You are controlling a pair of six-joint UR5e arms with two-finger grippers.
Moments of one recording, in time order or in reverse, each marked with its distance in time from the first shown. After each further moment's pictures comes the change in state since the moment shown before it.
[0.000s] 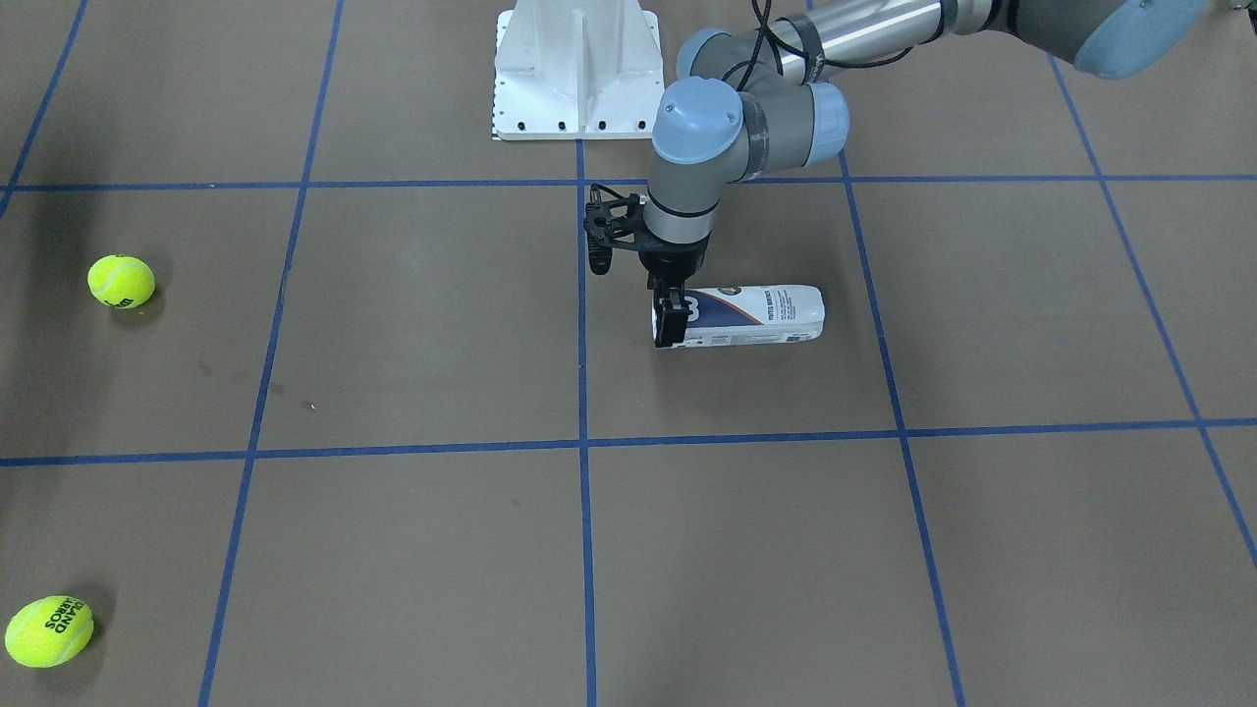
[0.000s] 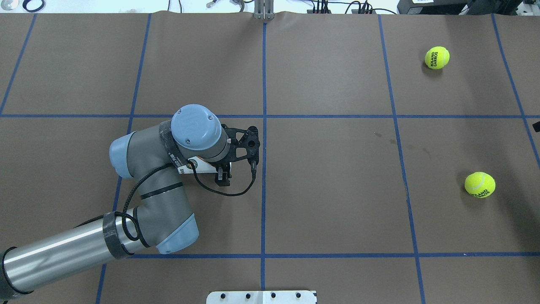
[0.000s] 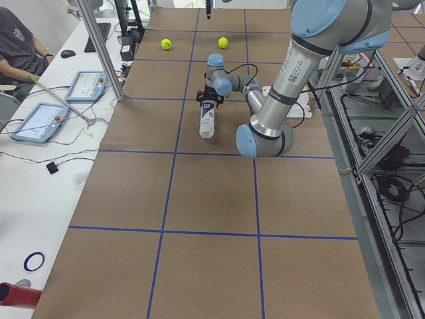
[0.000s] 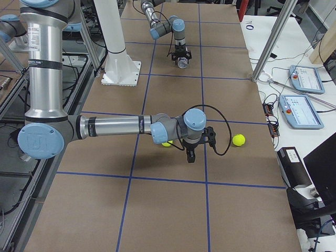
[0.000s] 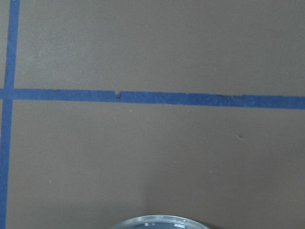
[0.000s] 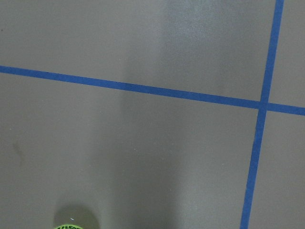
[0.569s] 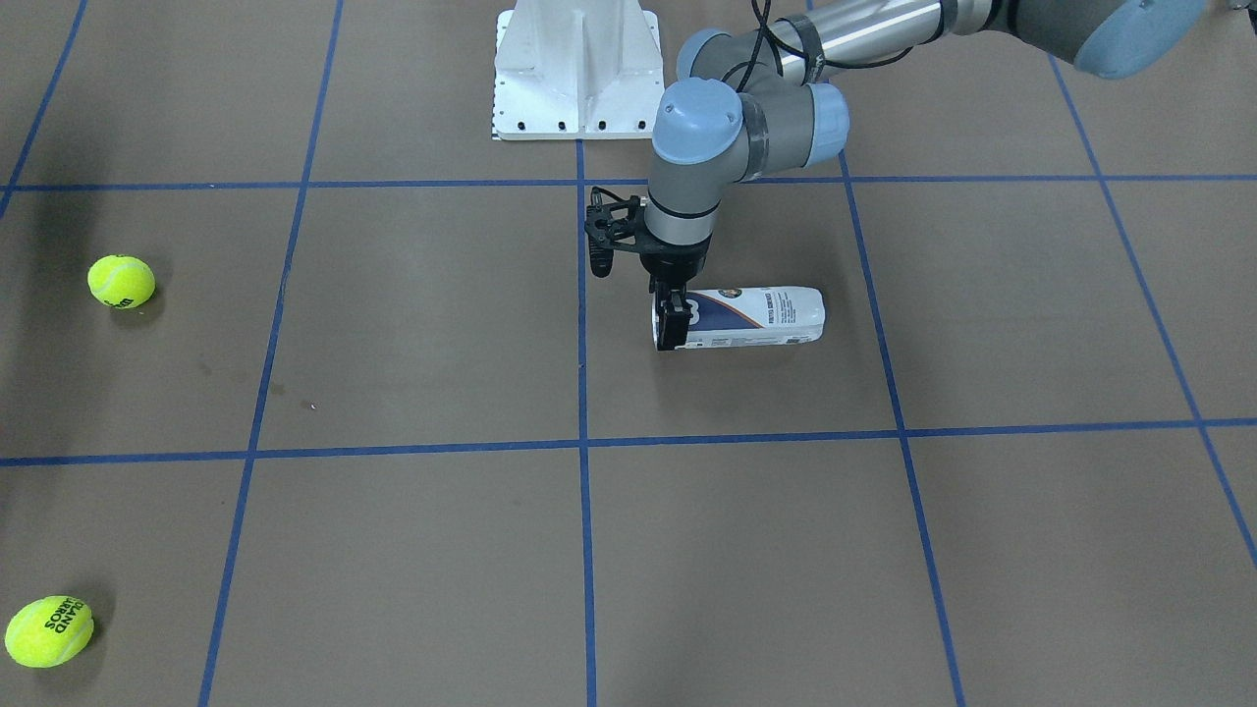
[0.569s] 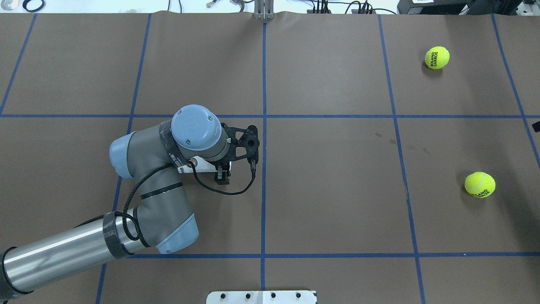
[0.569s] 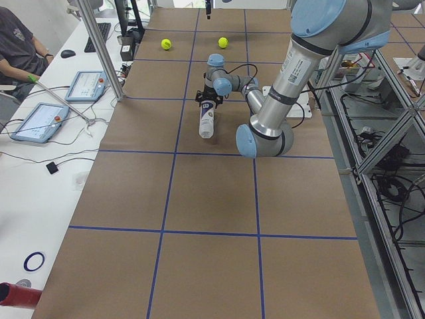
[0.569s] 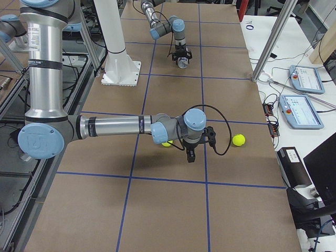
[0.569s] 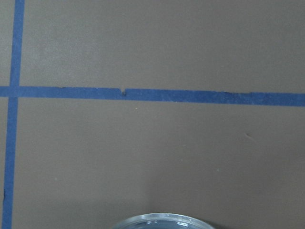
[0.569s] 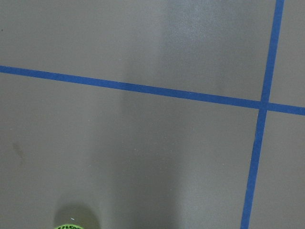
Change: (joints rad) left arm 0.000 0.001 0.001 0.000 0.017 0.000; right arm 0.000 0.001 -0.001 0.000 0.007 0.000
